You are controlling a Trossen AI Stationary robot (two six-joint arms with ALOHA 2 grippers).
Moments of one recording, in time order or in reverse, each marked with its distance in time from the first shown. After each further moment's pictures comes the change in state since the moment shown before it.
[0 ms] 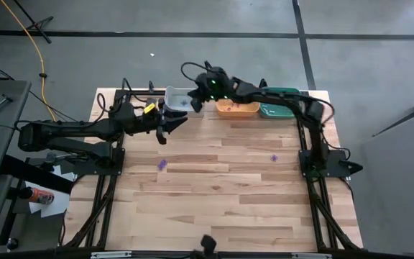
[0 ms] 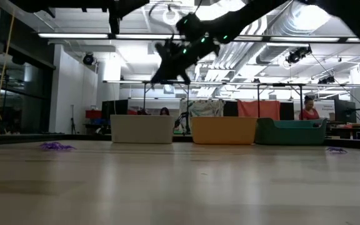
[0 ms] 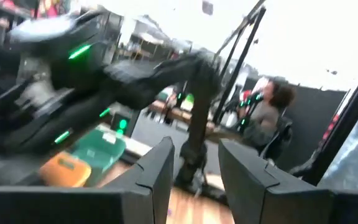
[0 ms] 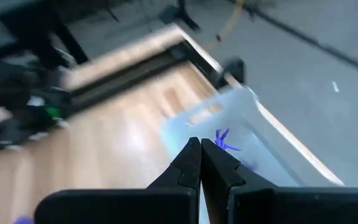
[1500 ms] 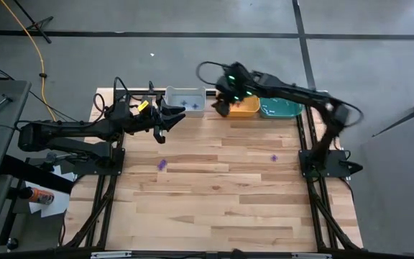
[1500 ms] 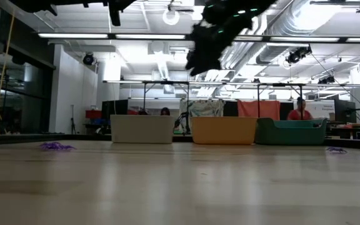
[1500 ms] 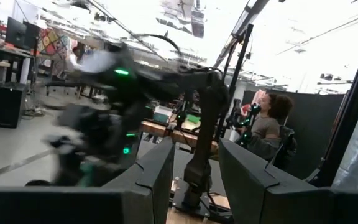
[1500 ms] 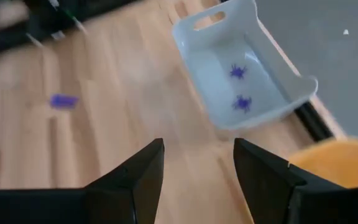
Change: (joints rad) left arm 0.000 0.000 0.000 0.104 -0.003 0.098; right arm -0.039 -0.303 -0.144 -0.462 -0.092 -0.175
